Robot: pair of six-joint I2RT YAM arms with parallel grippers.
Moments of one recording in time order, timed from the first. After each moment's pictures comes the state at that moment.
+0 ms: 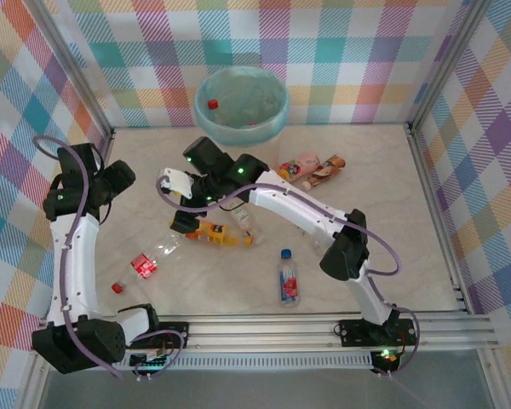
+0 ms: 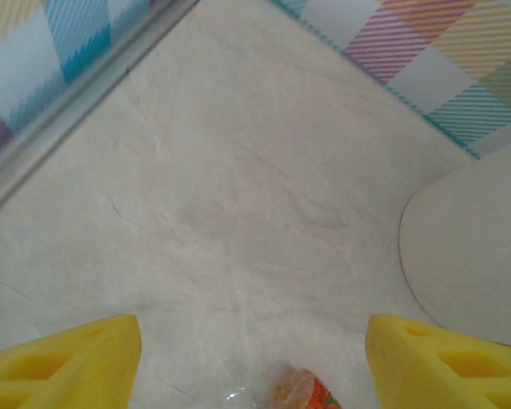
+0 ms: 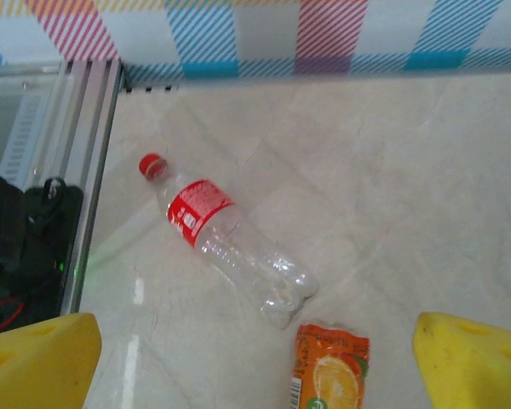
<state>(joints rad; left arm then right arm) 0.26 1.14 1.23 -0.86 0.06 -0.49 1.01 2.17 2.26 -0.89 -0.44 -0.41</state>
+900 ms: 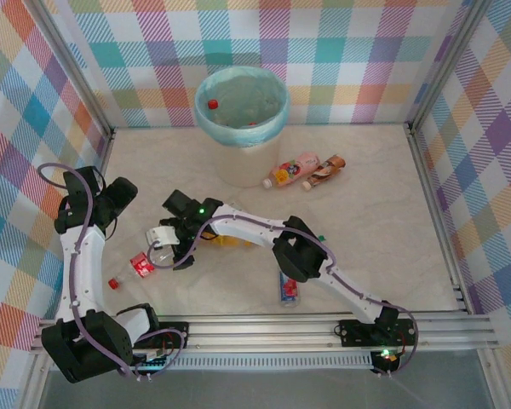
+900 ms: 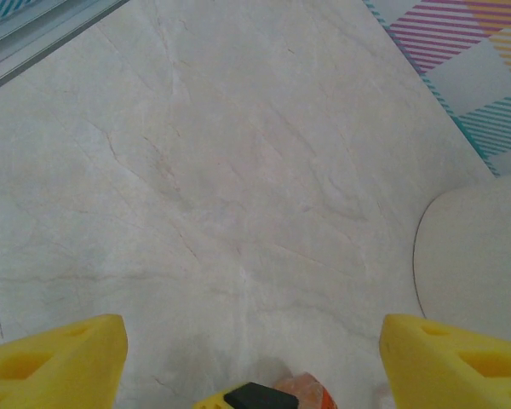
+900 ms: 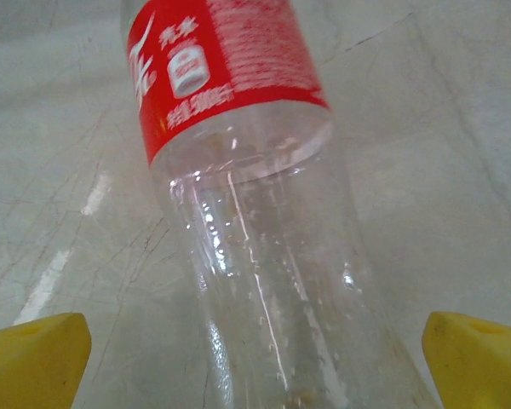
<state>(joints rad) 0.32 1.09 1.02 -0.71 0.12 -0.58 1.11 2.61 2.33 -0.70 -0.42 -0.84</state>
